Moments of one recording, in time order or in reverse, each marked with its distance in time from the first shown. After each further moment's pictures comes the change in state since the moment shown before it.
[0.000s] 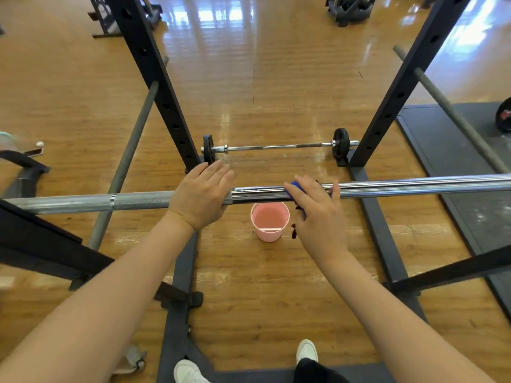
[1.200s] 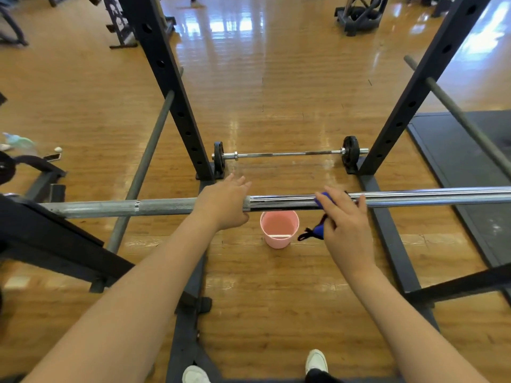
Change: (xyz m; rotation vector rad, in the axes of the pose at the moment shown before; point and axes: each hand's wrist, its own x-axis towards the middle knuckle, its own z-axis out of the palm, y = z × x) left_hand 0.022 0.003 -0.021 -0.172 -0.584 -0.265; right_hand -0.007 0.015 -0.009 -0.010 -0.007 0.076
